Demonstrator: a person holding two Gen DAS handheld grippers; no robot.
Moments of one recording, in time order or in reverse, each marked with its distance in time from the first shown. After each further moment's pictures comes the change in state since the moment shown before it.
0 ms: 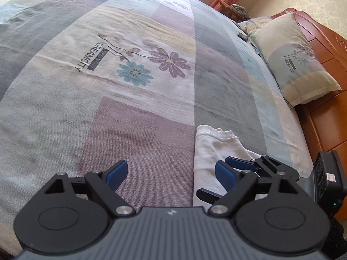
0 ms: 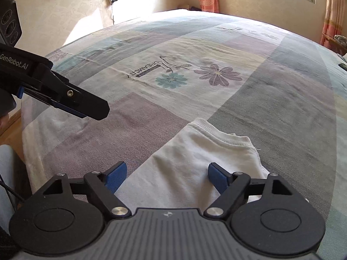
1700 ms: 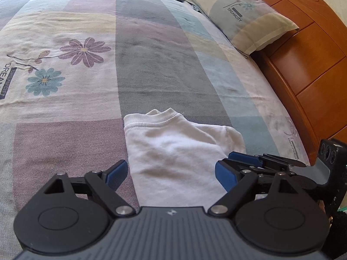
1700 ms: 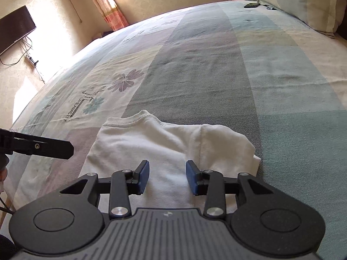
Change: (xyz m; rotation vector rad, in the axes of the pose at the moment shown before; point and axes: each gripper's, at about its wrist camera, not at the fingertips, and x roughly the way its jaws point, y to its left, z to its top) left arm 0.057 -0.074 0.013 0.308 0.172 -0.216; right arm -0.083 -0.071 -0.076 0.549 -0.129 -0.178
